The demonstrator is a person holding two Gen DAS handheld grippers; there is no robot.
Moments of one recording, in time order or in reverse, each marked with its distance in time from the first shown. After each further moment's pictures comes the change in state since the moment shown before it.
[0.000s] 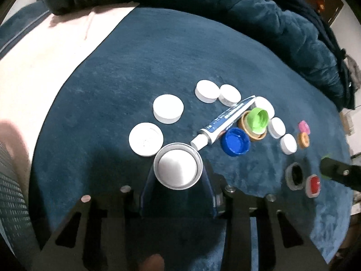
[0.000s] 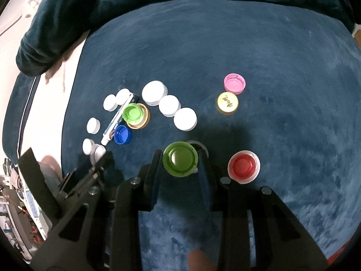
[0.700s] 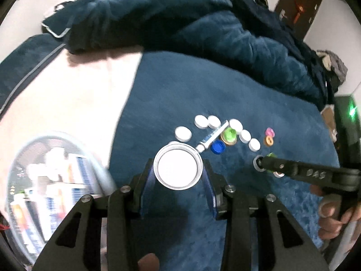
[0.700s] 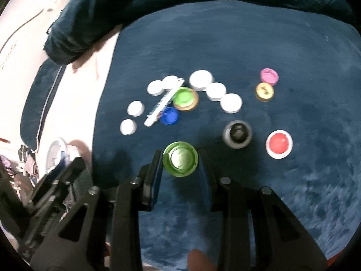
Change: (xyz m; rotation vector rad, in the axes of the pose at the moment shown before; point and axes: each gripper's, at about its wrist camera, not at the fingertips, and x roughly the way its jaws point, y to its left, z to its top) left arm -0.166 0.032 0.000 0.093 -0.140 0.015; right arm -0.034 0.055 -0.035 -0.058 -0.017 0.136
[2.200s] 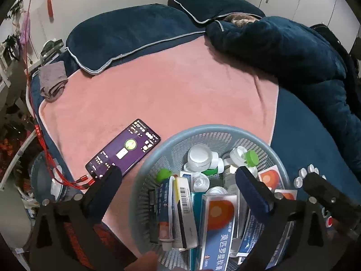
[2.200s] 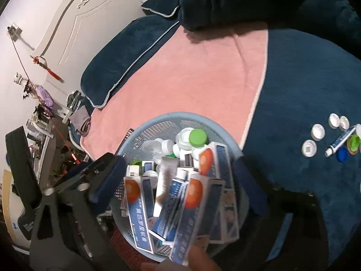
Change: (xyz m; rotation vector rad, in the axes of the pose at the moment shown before) left arm -0.083 0.225 -0.045 -0.448 -0.046 0.411; right arm 0.041 0.237 -0.043 -0.396 -0.024 0.310
